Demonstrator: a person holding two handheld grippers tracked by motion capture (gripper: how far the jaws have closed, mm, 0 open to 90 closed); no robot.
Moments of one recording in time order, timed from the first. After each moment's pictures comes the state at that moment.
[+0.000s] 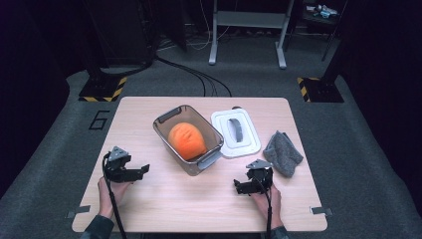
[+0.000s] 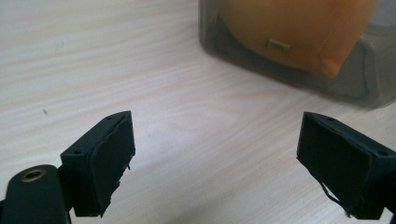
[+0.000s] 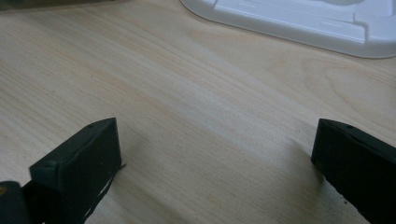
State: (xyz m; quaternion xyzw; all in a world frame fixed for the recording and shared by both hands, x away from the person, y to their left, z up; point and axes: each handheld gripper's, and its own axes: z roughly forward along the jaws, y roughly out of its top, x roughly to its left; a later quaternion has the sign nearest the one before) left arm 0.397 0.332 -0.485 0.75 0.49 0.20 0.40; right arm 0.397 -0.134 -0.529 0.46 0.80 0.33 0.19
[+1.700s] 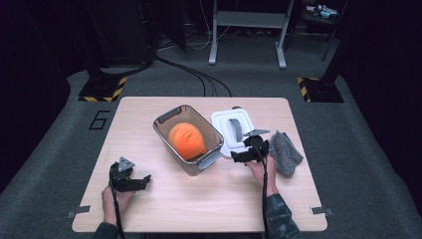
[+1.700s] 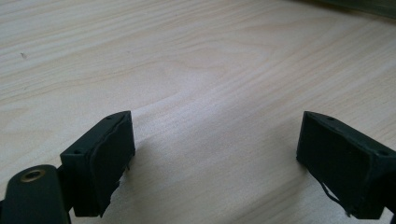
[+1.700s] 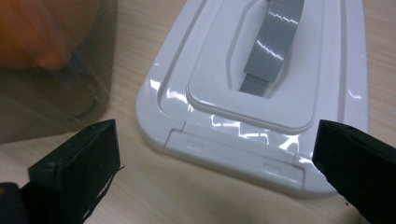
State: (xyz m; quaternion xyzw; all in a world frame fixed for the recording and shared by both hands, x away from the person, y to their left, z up) left arm 0.391 0.328 -0.530 0.78 0.48 0.22 0.34; right arm 0.482 -0.125 -0.479 0.47 0.79 0.34 0.18
